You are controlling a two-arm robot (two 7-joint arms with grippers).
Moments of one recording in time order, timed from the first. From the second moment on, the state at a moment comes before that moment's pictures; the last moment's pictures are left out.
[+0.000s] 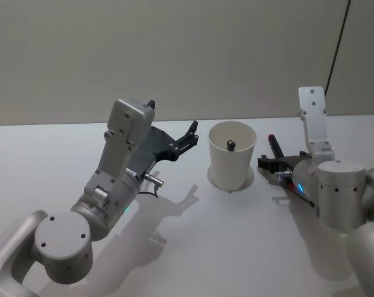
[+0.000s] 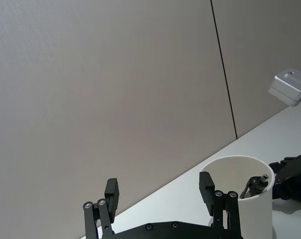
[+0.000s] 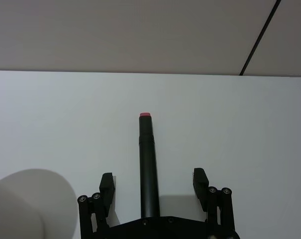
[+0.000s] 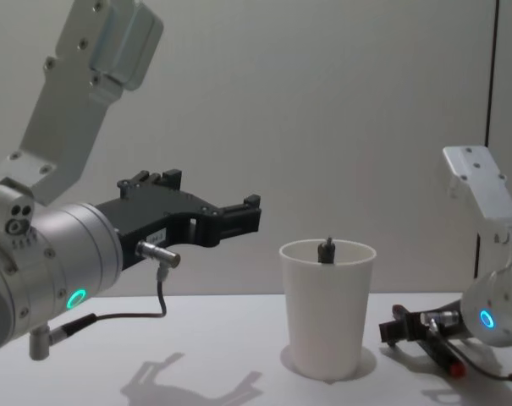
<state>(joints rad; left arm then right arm) -0.24 0.38 0.45 -1.63 -0.20 0.01 -0.01 0.43 -0.01 -0.24 -1.25 0.15 0.65 -0.16</state>
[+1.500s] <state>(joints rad) -0.24 0.38 0.45 -1.63 -0.20 0.01 -0.01 0.41 -0.02 -0.23 -1.27 0.12 0.61 -0.15</state>
